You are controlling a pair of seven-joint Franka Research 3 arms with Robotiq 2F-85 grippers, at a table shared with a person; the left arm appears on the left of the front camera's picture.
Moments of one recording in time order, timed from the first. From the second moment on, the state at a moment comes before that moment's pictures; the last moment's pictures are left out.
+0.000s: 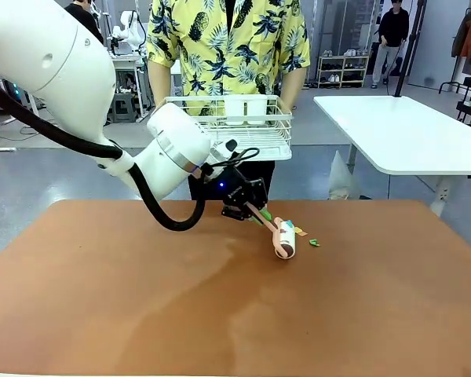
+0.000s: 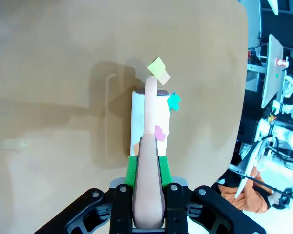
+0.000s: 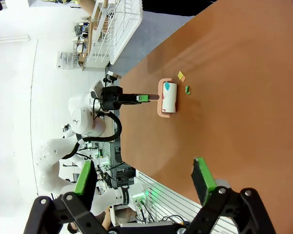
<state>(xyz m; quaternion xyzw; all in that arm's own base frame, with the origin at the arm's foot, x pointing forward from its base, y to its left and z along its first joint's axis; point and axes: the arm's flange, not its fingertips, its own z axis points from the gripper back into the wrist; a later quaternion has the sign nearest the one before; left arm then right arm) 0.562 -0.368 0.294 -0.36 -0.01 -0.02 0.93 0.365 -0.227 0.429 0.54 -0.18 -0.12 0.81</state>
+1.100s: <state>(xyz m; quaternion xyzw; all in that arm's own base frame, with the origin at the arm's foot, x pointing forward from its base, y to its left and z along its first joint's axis) 0.577 -0.475 0.306 -0.41 -0.06 0.01 0.91 0.365 -0.227 0.430 0.54 -0.18 -0.12 0.81</state>
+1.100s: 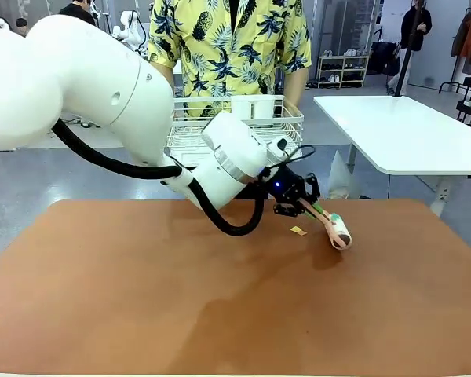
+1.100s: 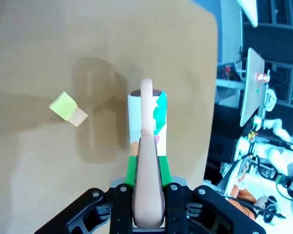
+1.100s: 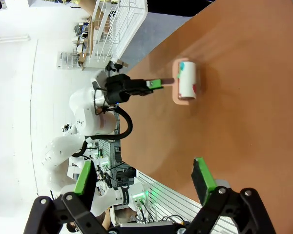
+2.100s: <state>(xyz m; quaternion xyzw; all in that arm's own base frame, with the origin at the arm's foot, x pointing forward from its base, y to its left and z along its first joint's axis) 0.513 -0.190 0.374 -0.37 -0.05 -0.03 0.93 0.364 -0.227 0.430 0.54 -0.18 -0.12 0.81</state>
